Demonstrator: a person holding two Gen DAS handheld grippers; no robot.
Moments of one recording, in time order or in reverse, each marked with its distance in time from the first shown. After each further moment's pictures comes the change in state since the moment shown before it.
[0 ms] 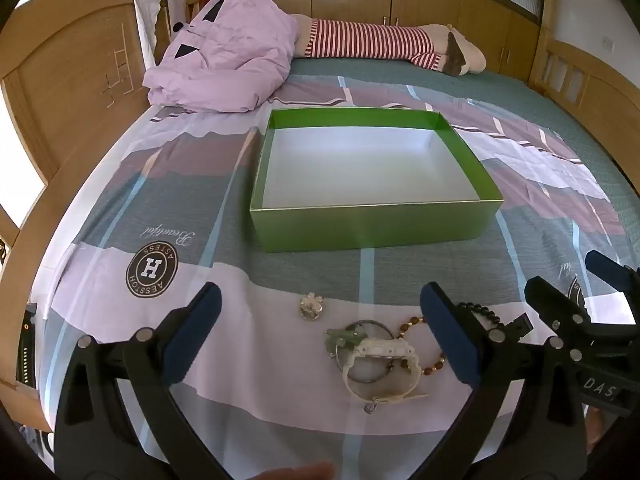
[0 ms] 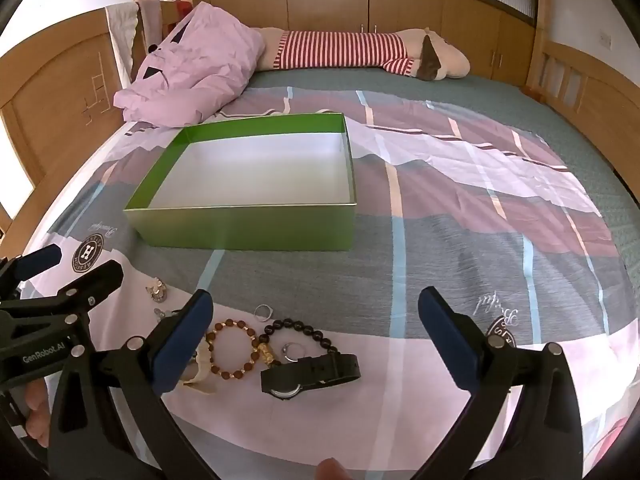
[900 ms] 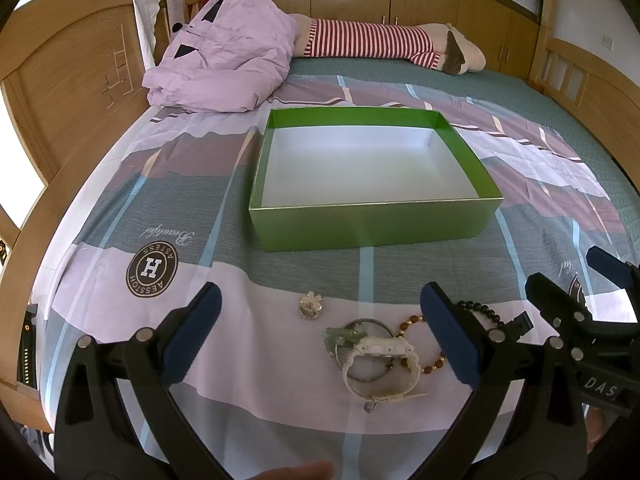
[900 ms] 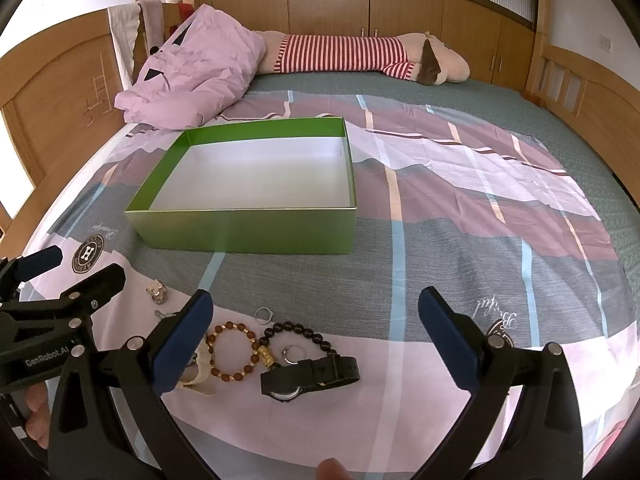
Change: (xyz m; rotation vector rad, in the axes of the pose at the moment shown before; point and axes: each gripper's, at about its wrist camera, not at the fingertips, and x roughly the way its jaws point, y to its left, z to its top) left arm 0.000 0.000 0.000 -0.001 0.001 -0.002; right arm -0.006 0.003 0.002 -0.002 -0.005 0.010
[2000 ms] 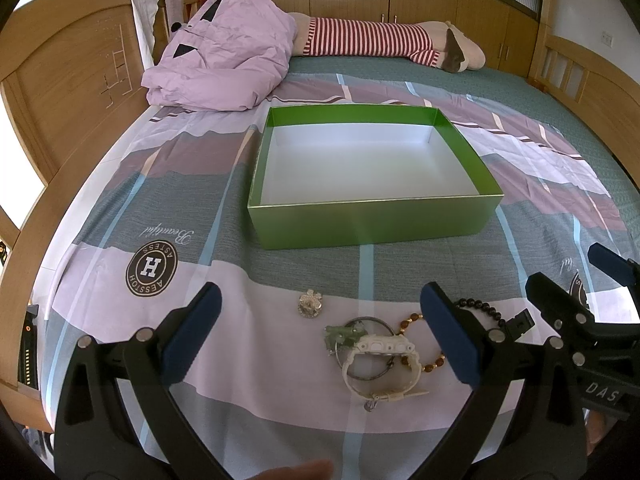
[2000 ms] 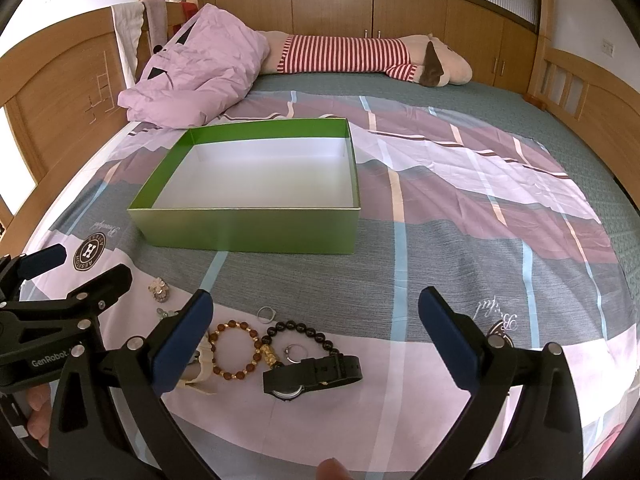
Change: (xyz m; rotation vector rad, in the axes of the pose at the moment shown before) left arm 0.000 0.000 0.000 0.002 0.003 0.003; right arm -0.001 0.005 0.000 -0.005 -0.004 -0.003
